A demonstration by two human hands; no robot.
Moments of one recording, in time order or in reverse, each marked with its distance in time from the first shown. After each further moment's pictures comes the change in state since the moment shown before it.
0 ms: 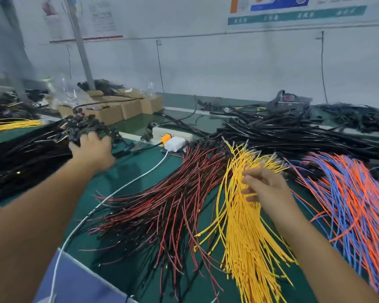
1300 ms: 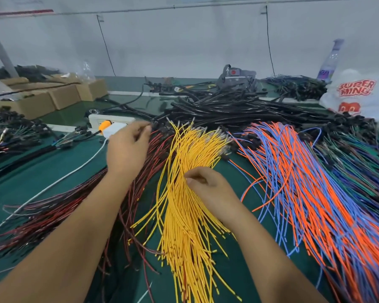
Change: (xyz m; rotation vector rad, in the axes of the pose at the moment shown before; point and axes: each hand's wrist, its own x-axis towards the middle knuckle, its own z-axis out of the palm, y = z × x) left_hand -0.088 0.205 0.014 -1.108 0.346 0.339; right_hand -0.016 0.037 -0.017 -0.140 -0.159 -0.039
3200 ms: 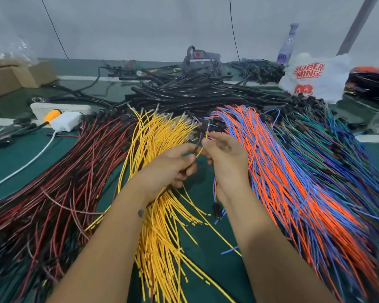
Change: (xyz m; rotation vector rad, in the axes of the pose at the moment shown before) left_hand -0.073 0.076 0.062 -0.691 -1.087 -0.246; right_hand -0.001 -0.002 -0.052 0.530 0.664 0.050
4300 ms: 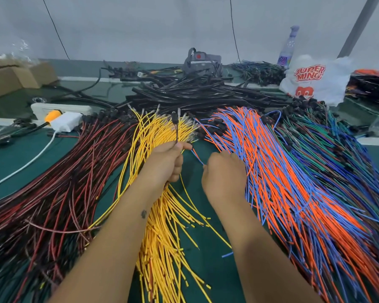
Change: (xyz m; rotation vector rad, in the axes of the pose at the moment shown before) left_hand 0.014 -0.005 0.000 -0.208 0.360 -0.035; right_hand 0.000 0.019 -0.009 -1.586 -0.095 -0.348
